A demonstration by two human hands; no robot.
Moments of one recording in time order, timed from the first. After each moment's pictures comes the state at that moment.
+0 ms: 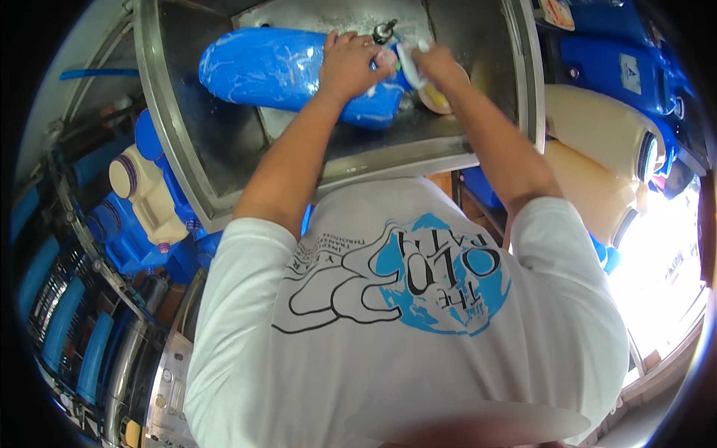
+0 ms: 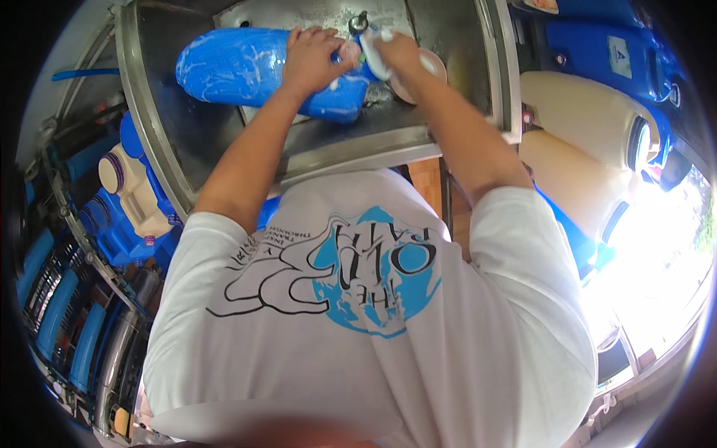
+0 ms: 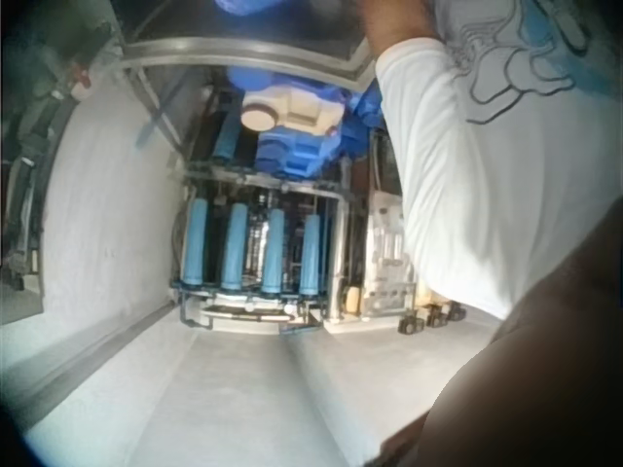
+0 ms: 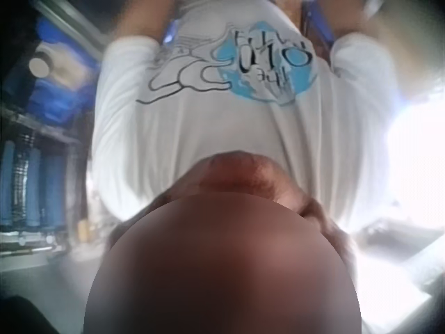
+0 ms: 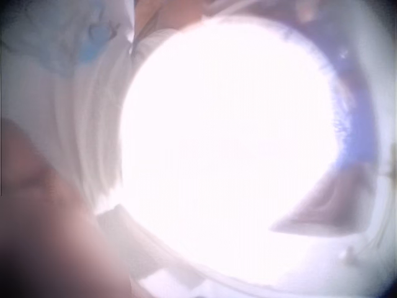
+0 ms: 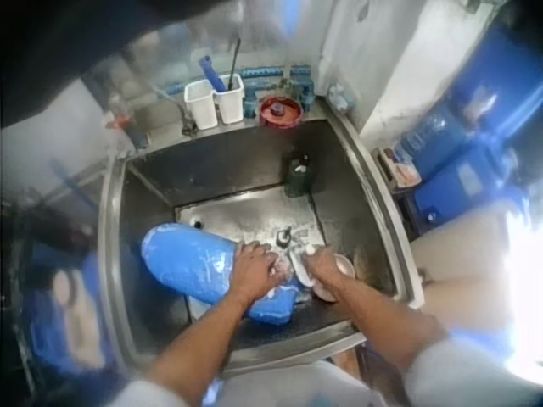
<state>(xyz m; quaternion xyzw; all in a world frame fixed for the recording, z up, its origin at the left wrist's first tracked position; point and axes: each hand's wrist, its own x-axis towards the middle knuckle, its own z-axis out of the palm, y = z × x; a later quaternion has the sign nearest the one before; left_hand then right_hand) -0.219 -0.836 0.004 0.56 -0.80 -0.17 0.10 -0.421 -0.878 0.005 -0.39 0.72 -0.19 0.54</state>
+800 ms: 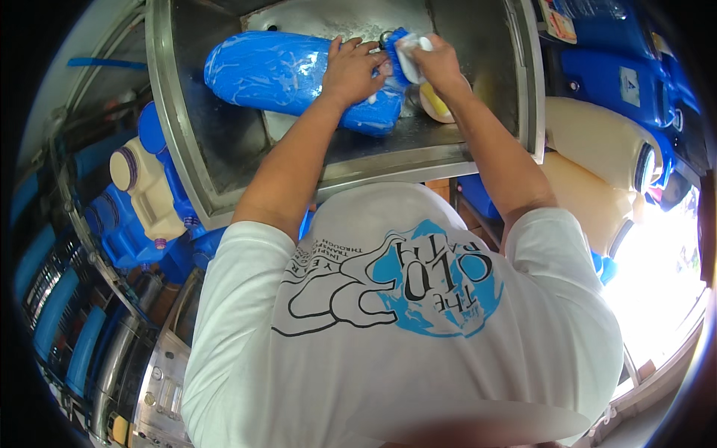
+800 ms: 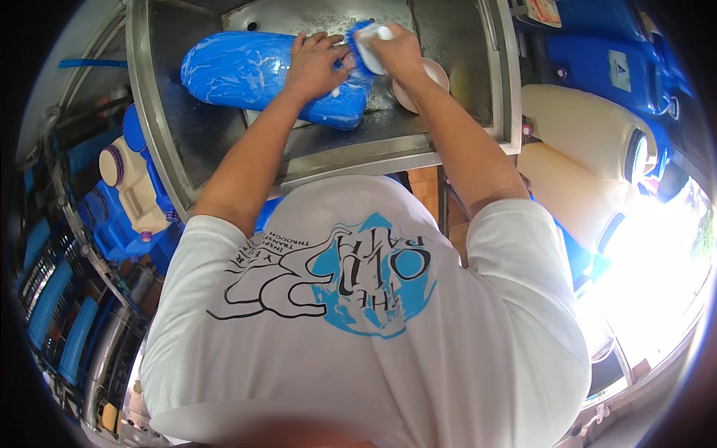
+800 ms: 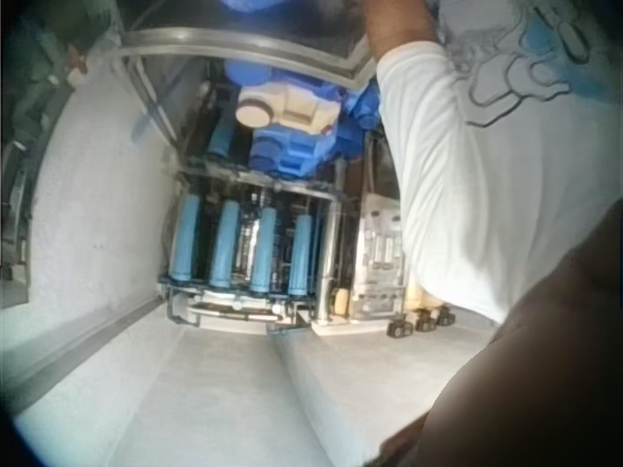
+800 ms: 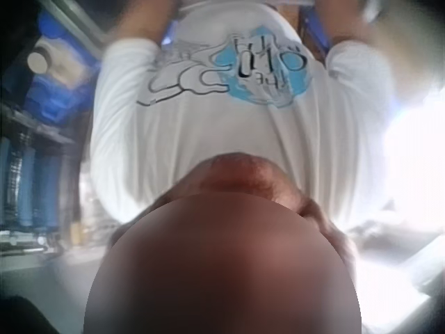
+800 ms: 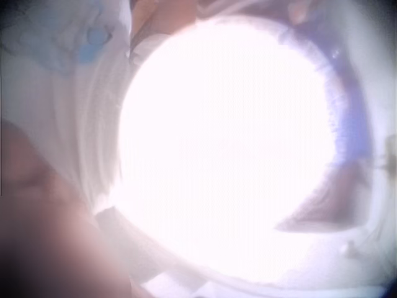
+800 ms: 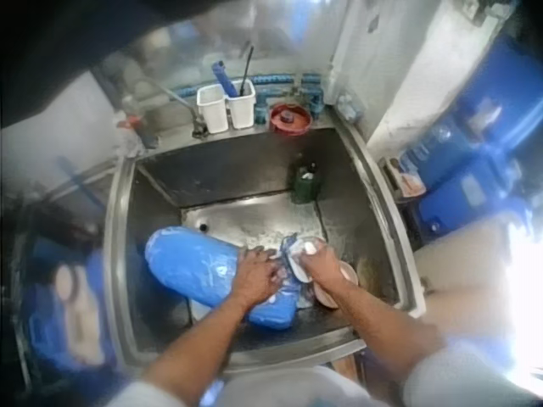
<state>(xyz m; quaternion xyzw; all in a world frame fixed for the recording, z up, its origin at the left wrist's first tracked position) -0.215 -0.835 -0.011 0.55 -0.81 -0.13 0.13 -0.409 -0.868 0.025 -0.49 0.64 -0.28 0.52</state>
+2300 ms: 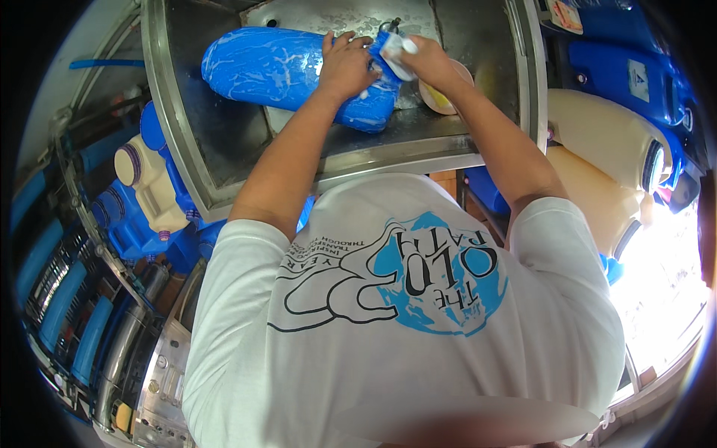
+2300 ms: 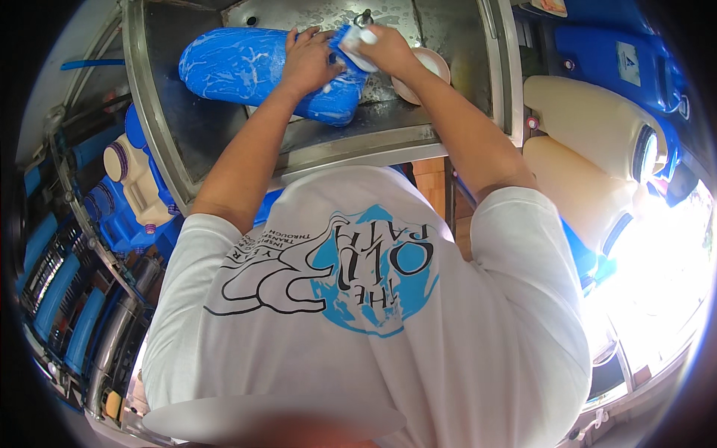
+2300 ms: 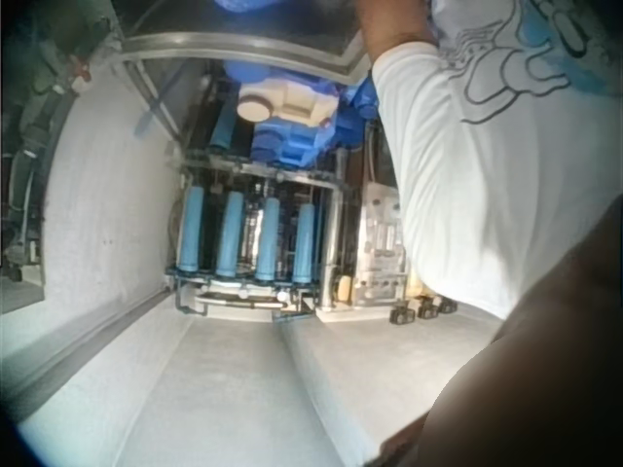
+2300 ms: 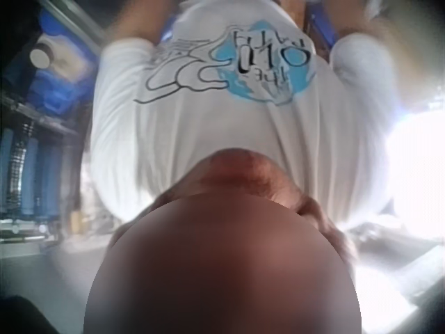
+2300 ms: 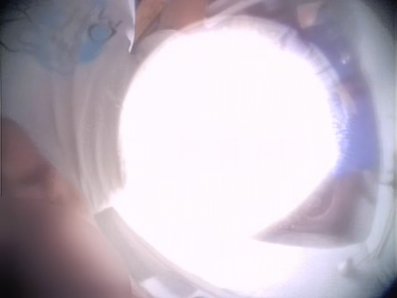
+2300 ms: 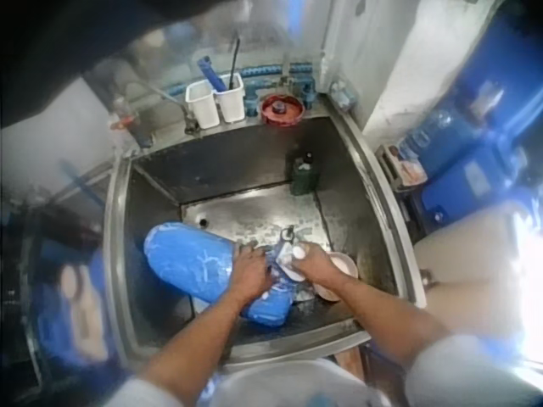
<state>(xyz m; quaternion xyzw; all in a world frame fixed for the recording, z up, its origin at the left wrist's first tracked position) -0.221 -0.838 0.001 0.57 -0.81 -0.15 0.06 -0.425 -0.874 0.009 -0.61 0.58 -0.15 0.51</state>
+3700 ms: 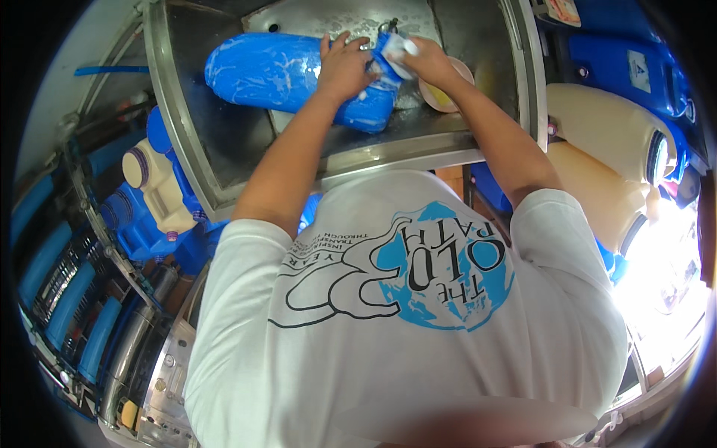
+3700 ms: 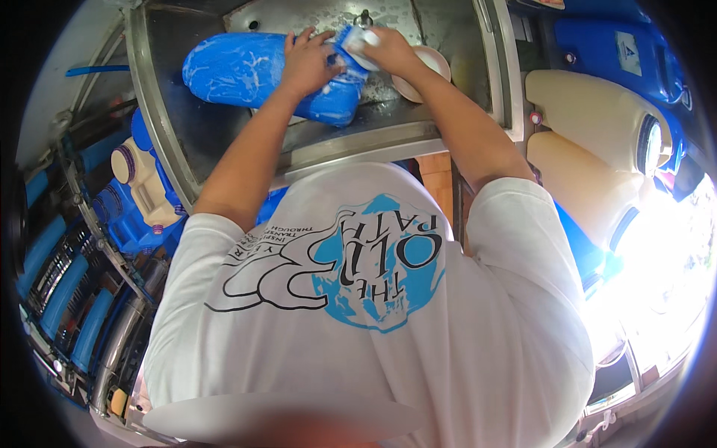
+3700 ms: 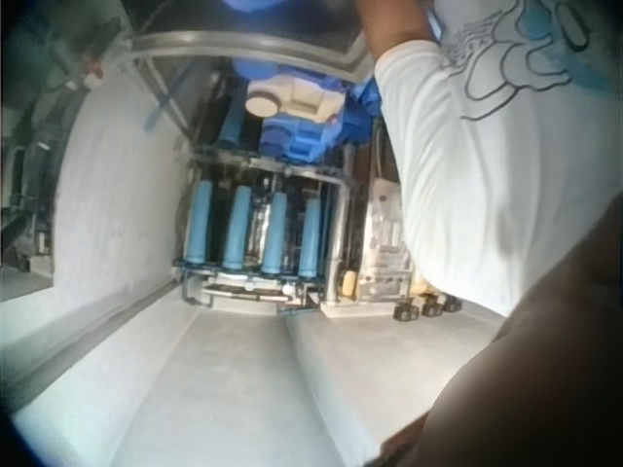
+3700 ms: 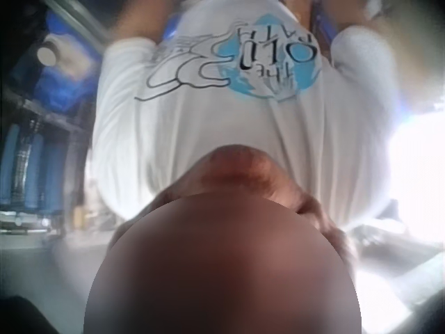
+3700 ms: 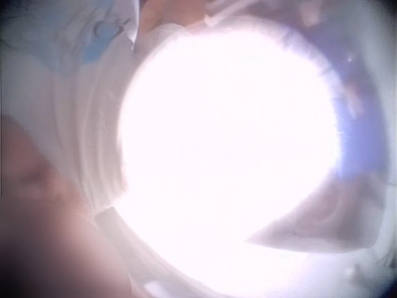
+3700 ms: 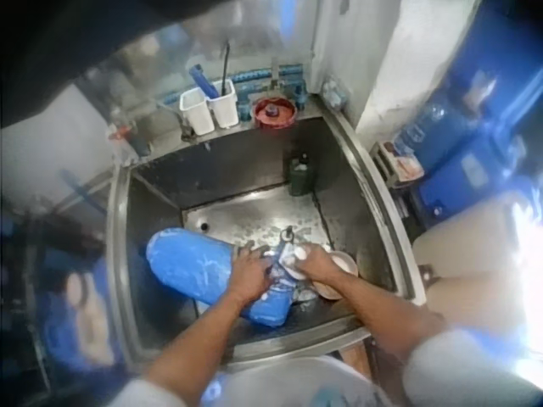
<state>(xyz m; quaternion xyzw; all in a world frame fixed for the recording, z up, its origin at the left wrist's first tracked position) -0.221 -0.831 0.005 0.57 -0.81 -0.16 0.01 -0.438 -0.868 -0.001 -0.67 0.55 -0.13 0.48</state>
